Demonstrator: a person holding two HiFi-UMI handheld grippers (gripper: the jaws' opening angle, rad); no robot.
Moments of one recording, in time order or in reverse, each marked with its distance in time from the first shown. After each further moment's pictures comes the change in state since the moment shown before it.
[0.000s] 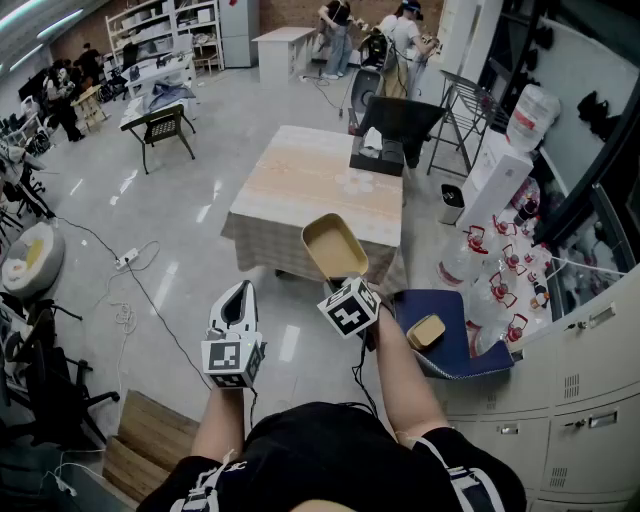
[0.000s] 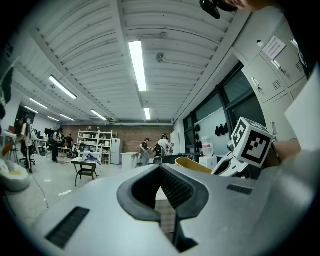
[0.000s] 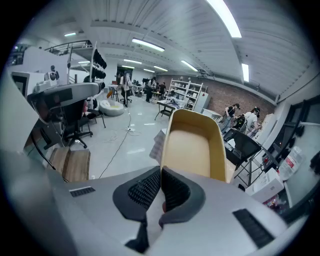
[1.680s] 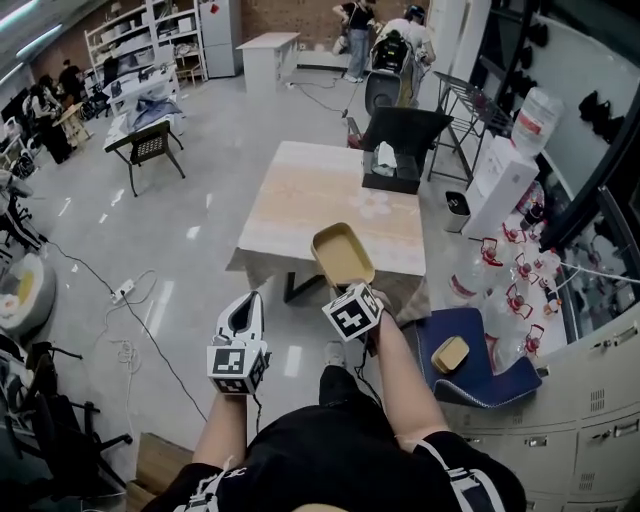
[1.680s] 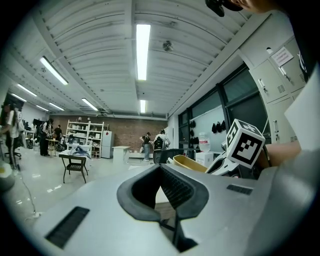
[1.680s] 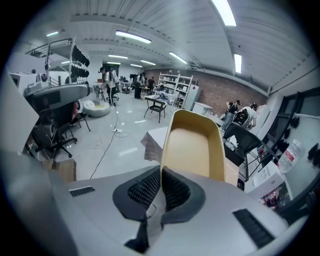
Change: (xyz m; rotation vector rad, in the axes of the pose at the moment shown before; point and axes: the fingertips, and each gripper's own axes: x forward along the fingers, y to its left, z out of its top) left arm 0.143 0.133 -0.045 -0.017 0.117 -0.151; right arm 0.174 -0.047 0.092 0.112 0.054 -0.075
